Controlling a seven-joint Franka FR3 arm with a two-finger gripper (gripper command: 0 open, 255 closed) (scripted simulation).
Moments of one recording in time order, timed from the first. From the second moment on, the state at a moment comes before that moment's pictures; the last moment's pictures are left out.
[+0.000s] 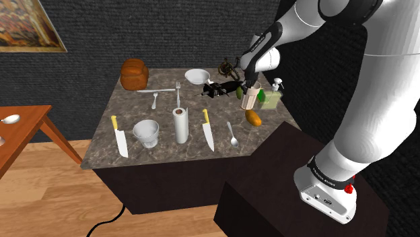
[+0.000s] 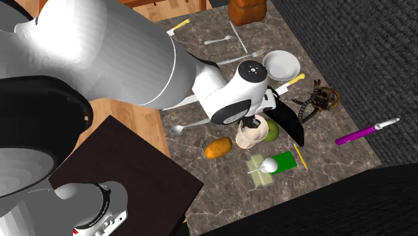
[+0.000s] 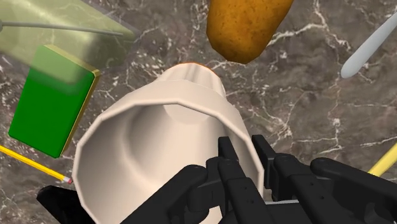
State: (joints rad) arm -0.23 0.42 -0.19 -2.18 0.07 2.68 -0.40
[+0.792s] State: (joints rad) arm -0.21 0.29 -0.22 -2.18 0.03 2.54 -0.38
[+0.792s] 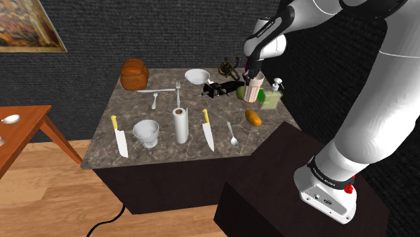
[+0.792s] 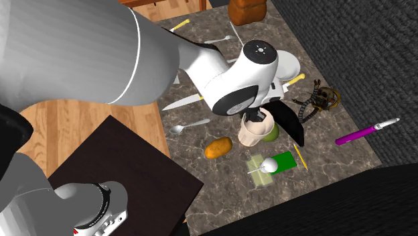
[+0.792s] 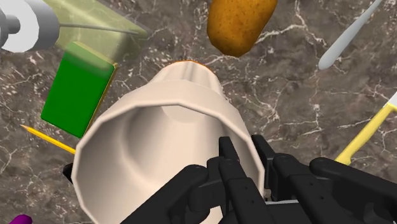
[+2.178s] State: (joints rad) arm -0.20 0.11 -0.24 -2.10 -0.03 2.29 -0.35
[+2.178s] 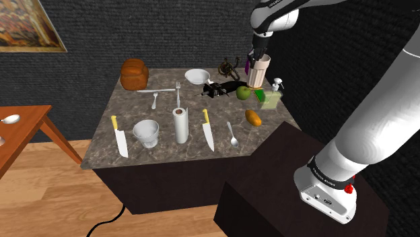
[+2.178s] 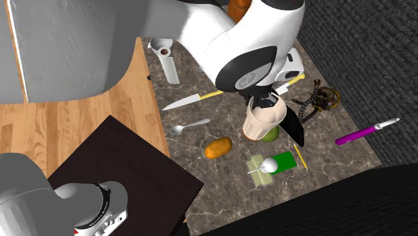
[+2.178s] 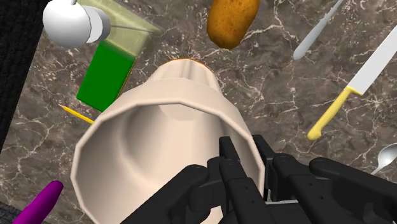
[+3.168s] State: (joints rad) arm -0.19 0.03 -0.24 -1.99 -0.05 2.10 -0.34
